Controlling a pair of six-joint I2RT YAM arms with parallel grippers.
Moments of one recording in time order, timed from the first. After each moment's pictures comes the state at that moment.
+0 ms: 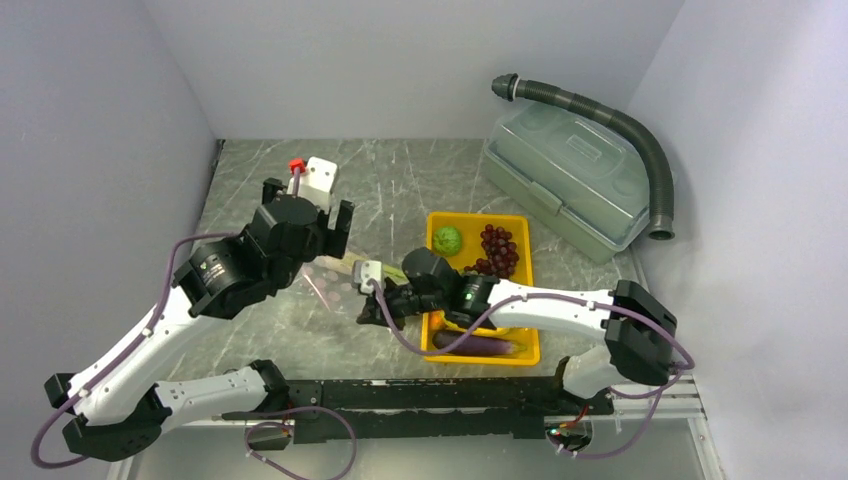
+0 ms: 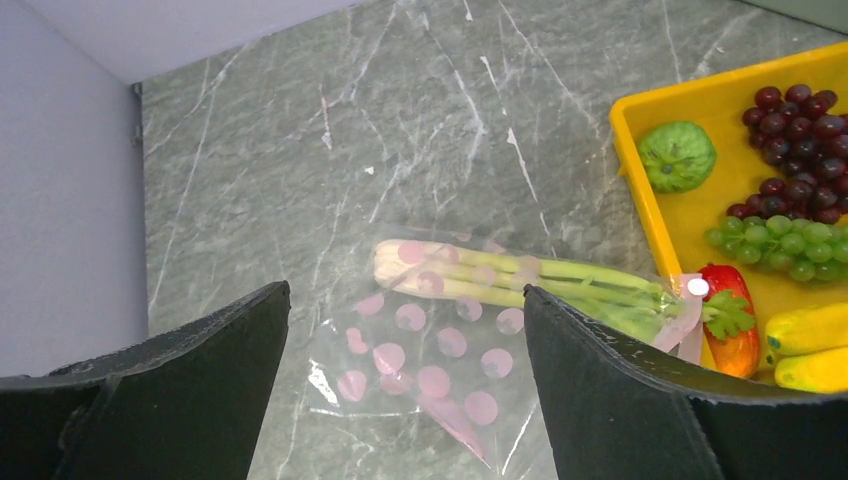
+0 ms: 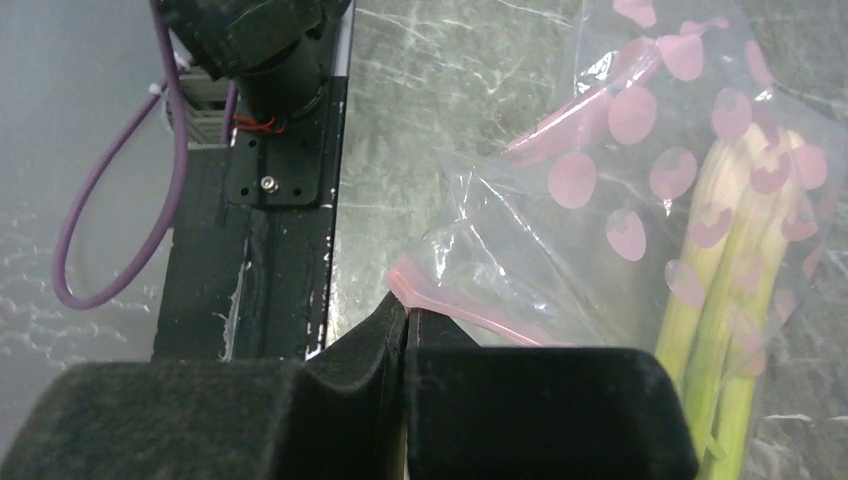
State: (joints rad) left arm -0.88 1.00 1.38 -0.88 -0.67 -0.16; right arm 1.14 1.48 0.96 0.11 -0.44 -0.14
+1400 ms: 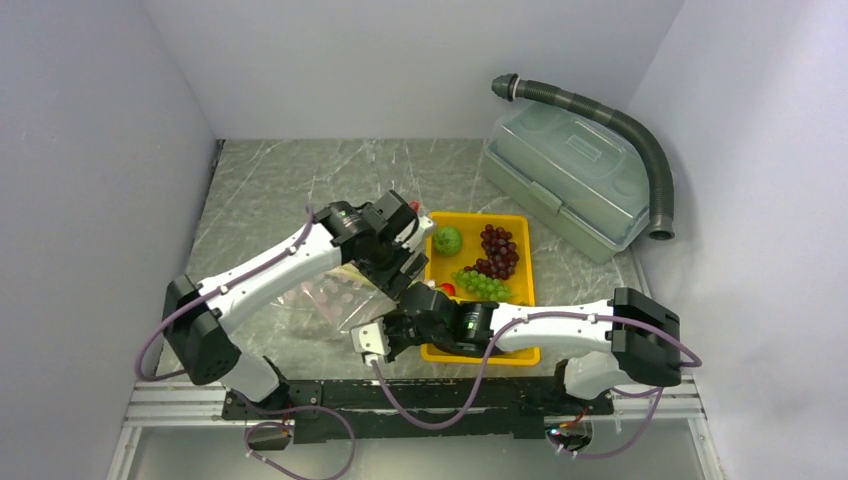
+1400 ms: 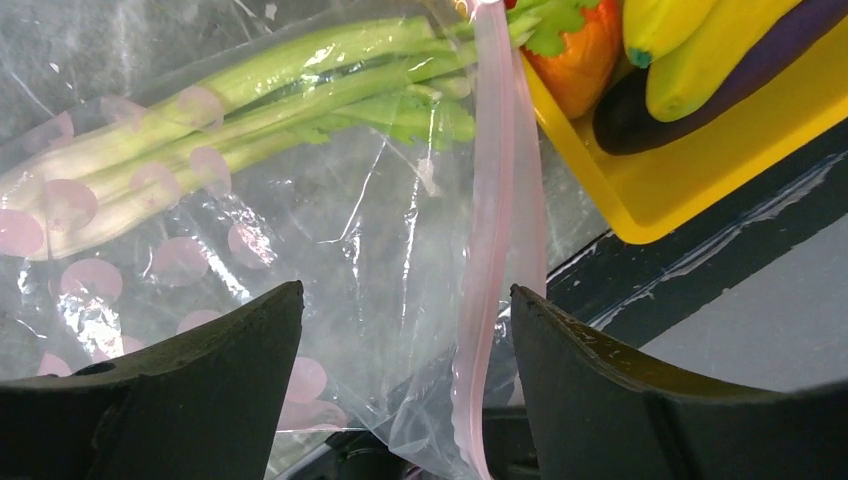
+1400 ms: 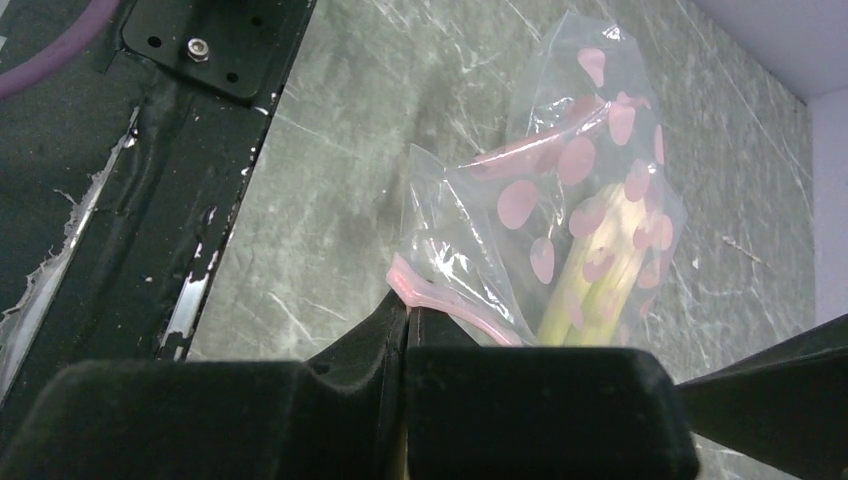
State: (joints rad) left arm -0.85 1.49 1.41 -1.06 0.04 -0.13; right arm 1.30 1.43 0.82 0.16 -0.24 -0.68
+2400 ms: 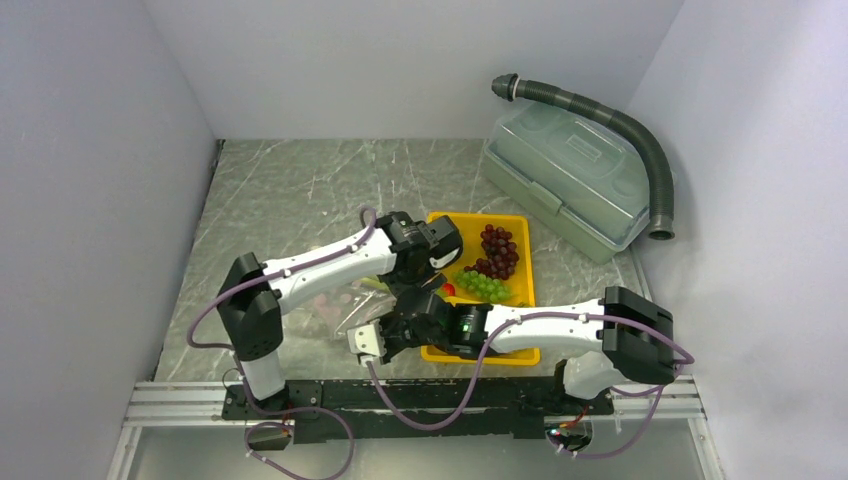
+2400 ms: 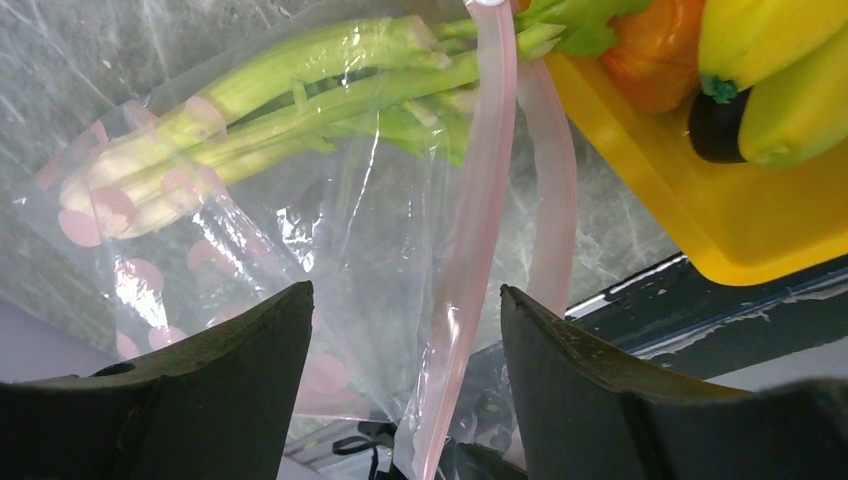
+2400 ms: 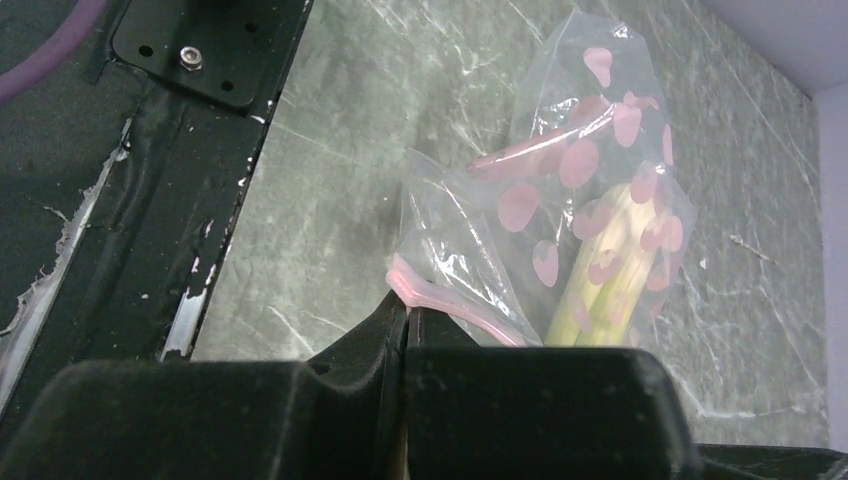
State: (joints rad) left arm -1.01 1.75 1.56 -1.20 -0.20 -0.12; right arm 1.31 1.46 0.82 0.20 -0.21 -0.66
